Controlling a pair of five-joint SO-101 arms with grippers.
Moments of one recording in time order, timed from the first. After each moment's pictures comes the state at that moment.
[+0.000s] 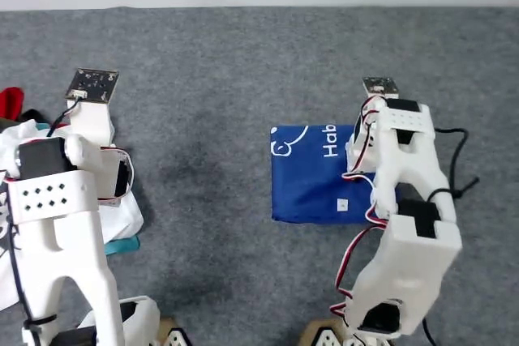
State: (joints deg) left arm -15.6 -26.9 19.5 99.0 -7.2; right arm 5.2 24.9 2.7 70.4 6.5
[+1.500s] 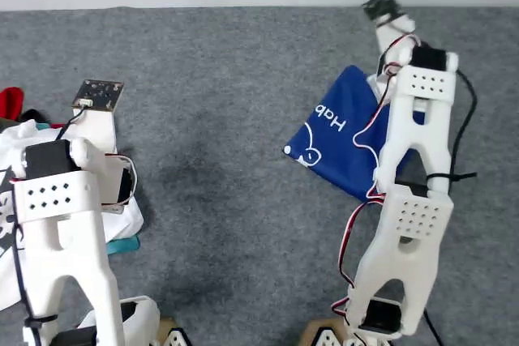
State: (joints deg) left arm -15.6 -26.9 23.5 99.0 -7.2; right arm 7.8 44.6 -52.6 78.7 28.7
